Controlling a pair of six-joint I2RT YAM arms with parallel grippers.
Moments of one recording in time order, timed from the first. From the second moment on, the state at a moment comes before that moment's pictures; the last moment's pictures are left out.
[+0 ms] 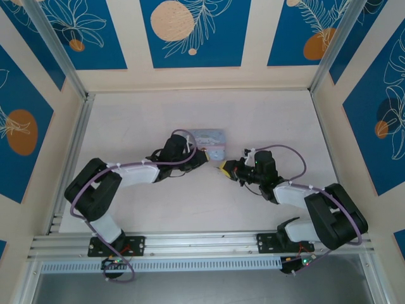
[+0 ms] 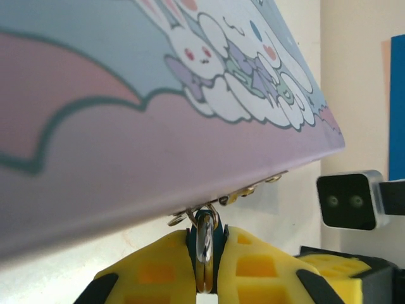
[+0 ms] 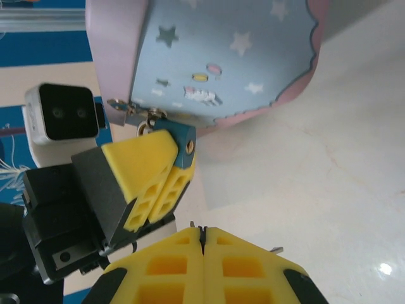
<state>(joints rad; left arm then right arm) -0.68 1.67 0.83 0.25 0.34 -1.05 0.42 1.33 0.32 0.57 -0.58 1.33</state>
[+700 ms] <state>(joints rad) -0.63 1.64 0.75 0.50 0.43 -1.29 0.49 1.40 0.32 0.79 -0.38 1.54</state>
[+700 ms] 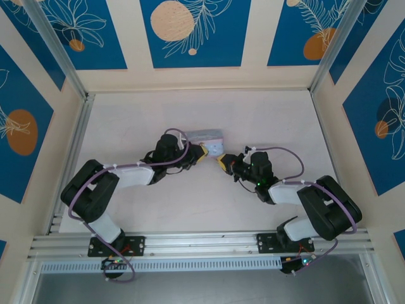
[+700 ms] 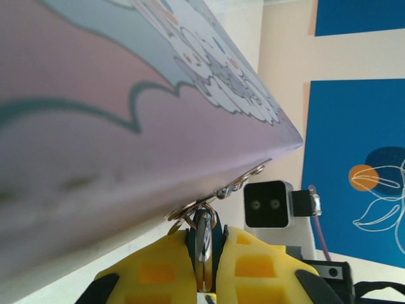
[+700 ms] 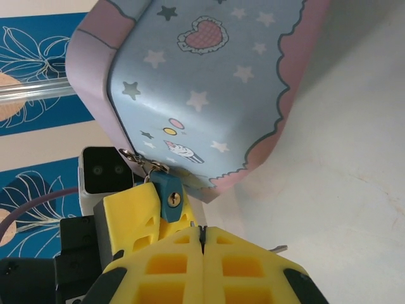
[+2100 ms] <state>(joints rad) -0.63 1.64 0.72 0.61 0.43 -1.38 0.52 1.48 0.39 0.85 -0.33 1.60</state>
